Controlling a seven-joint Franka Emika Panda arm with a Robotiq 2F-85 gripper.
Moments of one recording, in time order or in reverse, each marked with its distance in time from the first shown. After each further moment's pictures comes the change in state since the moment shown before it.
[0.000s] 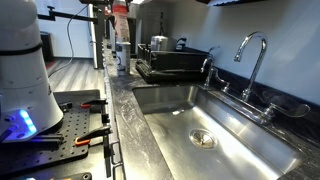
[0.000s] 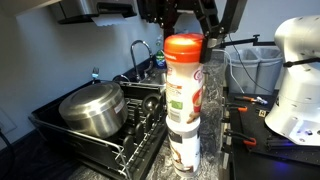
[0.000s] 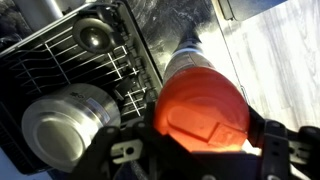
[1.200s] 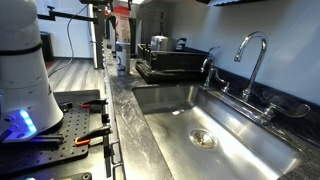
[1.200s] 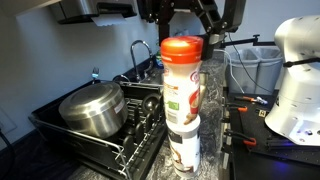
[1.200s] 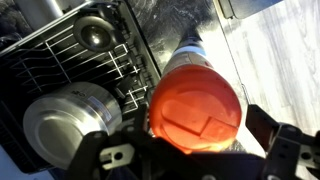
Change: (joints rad) arm -0.002 0.011 -0.004 0.013 0.000 0.000 0.000
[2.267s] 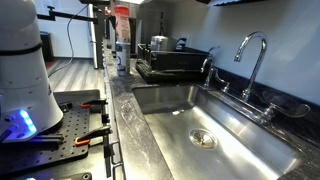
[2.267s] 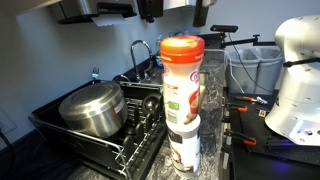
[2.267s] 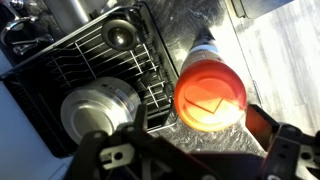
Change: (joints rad) arm -0.019 -0.016 0.000 0.100 -0.047 -0.089 0.000
